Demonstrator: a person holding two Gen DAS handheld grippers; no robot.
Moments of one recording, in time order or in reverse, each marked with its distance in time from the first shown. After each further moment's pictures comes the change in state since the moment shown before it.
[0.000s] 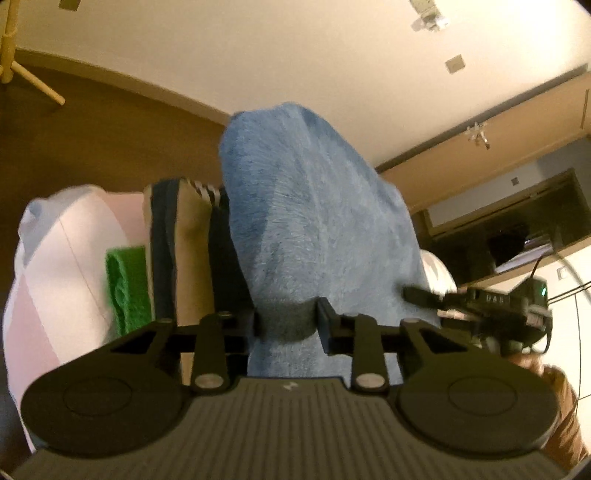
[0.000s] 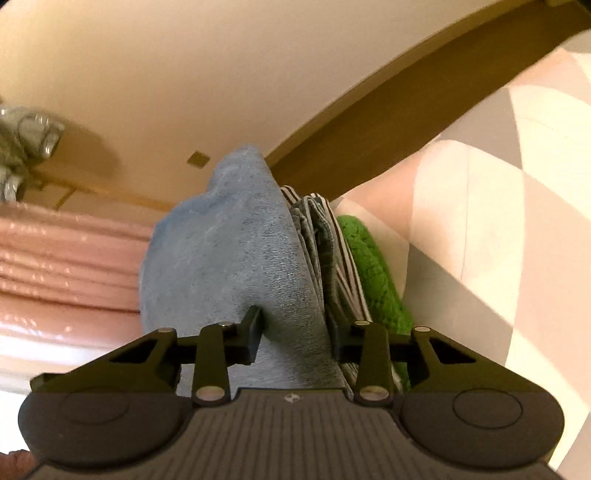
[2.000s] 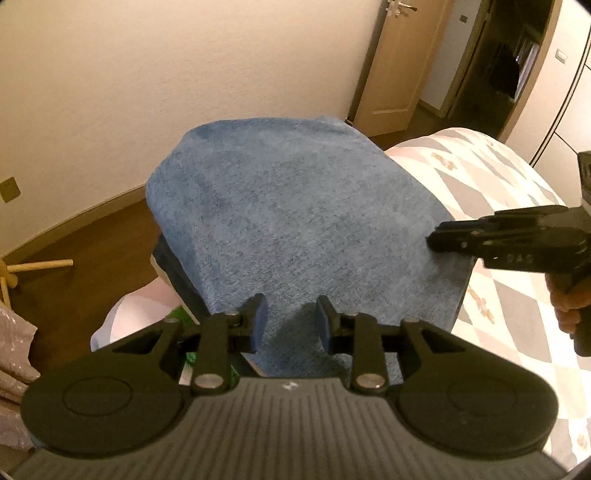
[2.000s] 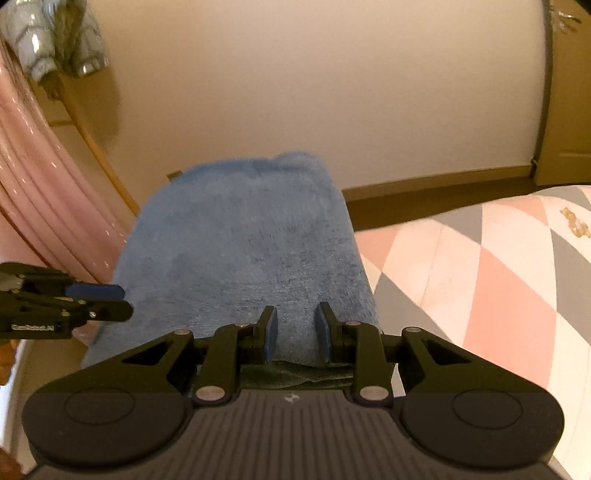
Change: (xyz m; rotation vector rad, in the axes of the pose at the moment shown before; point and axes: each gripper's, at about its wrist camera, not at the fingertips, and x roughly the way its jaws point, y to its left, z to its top) left arm 0.026 -0.047 -0.058 0.732 0.018 0.221; right arm 0.019 0.044 -0.132 -0.503 -0.343 -0.336
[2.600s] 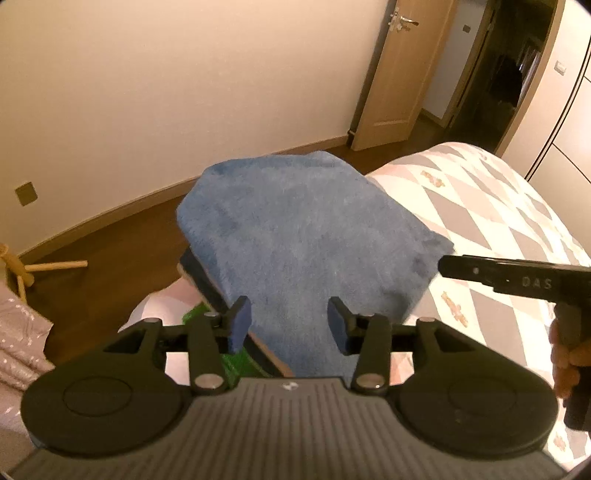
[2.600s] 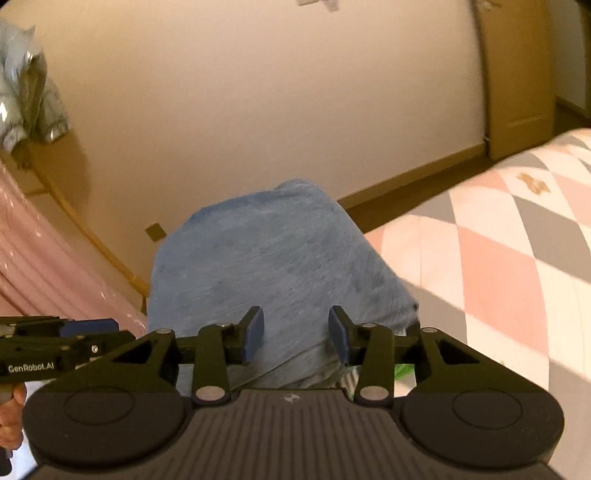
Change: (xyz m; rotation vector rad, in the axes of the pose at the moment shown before) left arm -0.082 -0.005 0.014 -0.022 -0.005 0.015; right arm -0.064 0.050 -0.007 0.285 -0.109 -0.071
